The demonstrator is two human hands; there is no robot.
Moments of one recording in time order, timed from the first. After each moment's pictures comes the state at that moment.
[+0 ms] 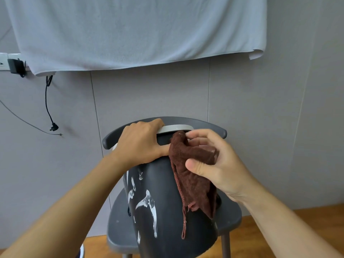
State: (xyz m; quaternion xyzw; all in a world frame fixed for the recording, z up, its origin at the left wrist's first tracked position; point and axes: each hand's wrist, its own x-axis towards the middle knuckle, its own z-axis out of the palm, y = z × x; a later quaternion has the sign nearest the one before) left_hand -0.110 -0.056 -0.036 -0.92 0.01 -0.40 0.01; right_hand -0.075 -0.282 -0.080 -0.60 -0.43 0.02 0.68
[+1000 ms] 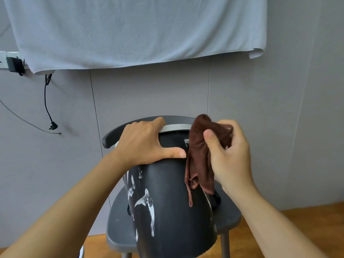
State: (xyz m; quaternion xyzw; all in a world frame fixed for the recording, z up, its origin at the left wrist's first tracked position) left_hand -0.108 -0.054 -0.039 -0.91 0.02 -0.41 0.05; right_hand -0.057 -0.269 -0.086 -0.59 -0.30 -0.29 0.69
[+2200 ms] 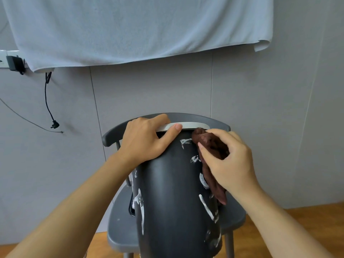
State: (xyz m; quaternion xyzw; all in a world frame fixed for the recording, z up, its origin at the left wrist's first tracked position) left_hand -0.098 -0.065 -0.048 -0.85 0.08 -0.52 -0.05; right_hand -0.028 -0.276 -0.113 -0.67 -0.35 -0.36 0.54
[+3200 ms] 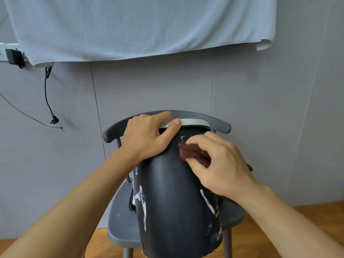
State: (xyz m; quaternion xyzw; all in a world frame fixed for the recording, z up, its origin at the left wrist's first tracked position) left_hand -0.099 -0.064 -0.048 -0.87 0.04 -0.49 -0.07; right_hand -0.051 -0.271 -0.100 -0.73 -0.48 -0.34 0.35
